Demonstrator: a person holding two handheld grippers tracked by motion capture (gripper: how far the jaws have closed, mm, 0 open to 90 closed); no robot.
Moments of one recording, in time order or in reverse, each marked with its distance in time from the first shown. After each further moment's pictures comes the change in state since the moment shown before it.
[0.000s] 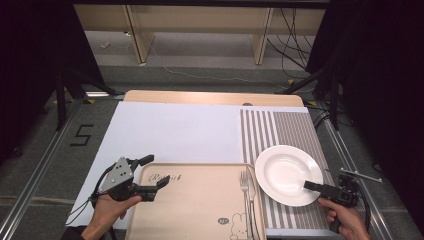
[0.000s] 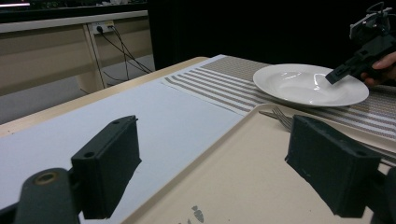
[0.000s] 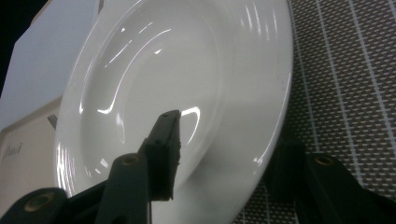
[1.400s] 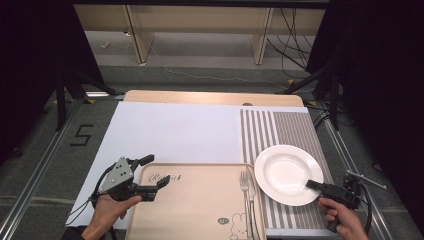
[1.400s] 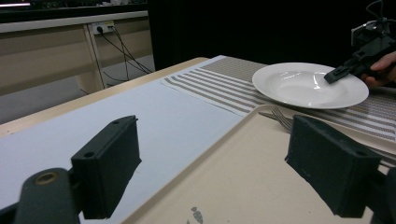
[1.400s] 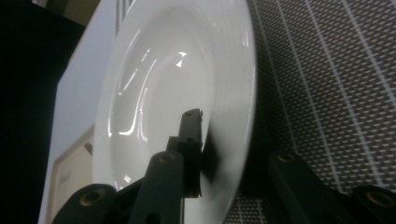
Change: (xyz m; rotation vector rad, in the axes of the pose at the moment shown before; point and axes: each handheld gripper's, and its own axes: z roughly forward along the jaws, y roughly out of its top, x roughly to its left) left arm 0.000 0.000 0.000 -0.002 0.000 -0.002; right arm -0.015 -0.003 -0.002 -0.031 0.112 0.154
